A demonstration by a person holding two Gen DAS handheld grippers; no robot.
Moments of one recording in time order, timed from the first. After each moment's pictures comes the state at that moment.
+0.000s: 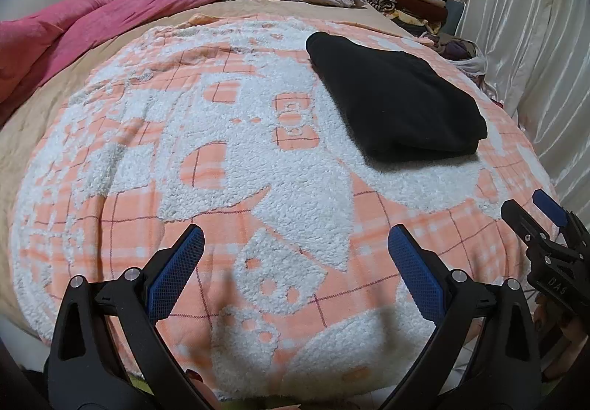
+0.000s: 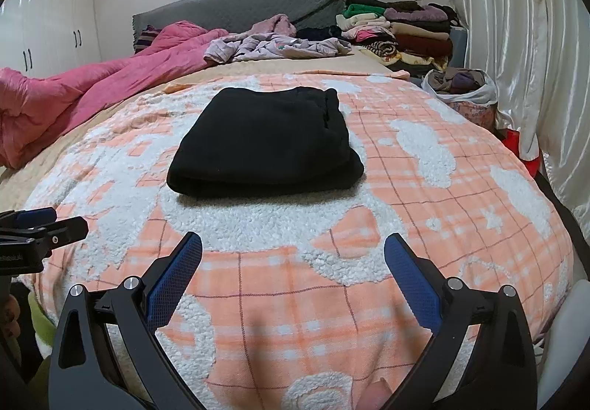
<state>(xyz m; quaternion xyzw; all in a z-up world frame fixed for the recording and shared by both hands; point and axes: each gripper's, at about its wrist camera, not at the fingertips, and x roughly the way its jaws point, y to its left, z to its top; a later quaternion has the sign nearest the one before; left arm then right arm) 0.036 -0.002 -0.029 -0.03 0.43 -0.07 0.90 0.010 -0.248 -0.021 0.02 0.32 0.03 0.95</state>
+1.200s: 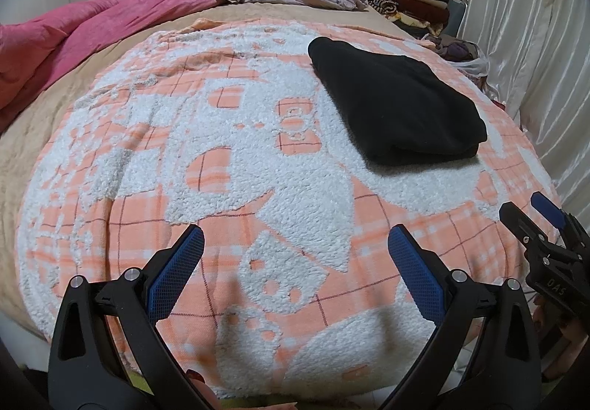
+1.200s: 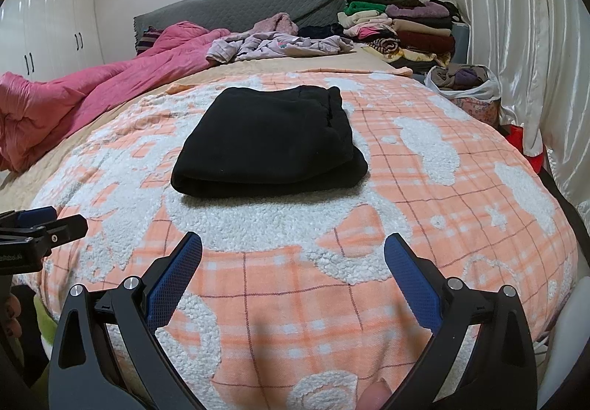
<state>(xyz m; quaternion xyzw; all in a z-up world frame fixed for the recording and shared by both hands) 0.032 -0.002 -0.020 -0.02 0.42 -0.07 0.90 0.008 -0.250 -0.020 0.03 0.32 0.03 0.94</state>
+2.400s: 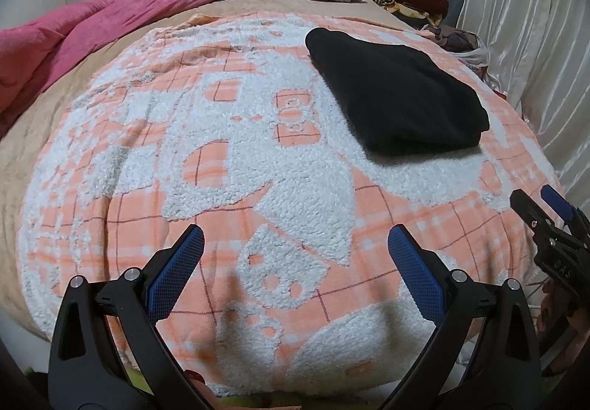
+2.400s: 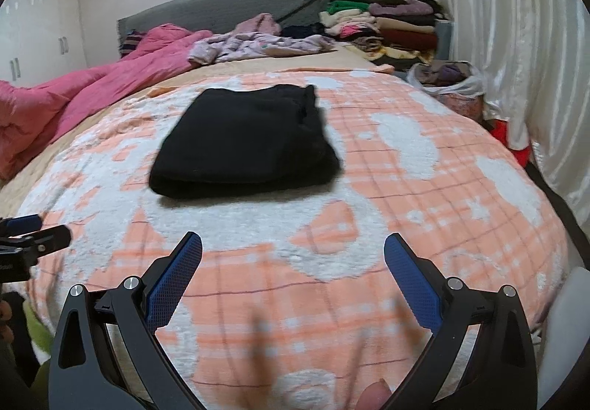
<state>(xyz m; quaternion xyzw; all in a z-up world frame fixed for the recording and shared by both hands) 0.036 -0.003 -0.026 -0.01 0.44 -0.07 0.90 0.008 -0.269 -0.023 0.03 0.32 -0.01 0.95</state>
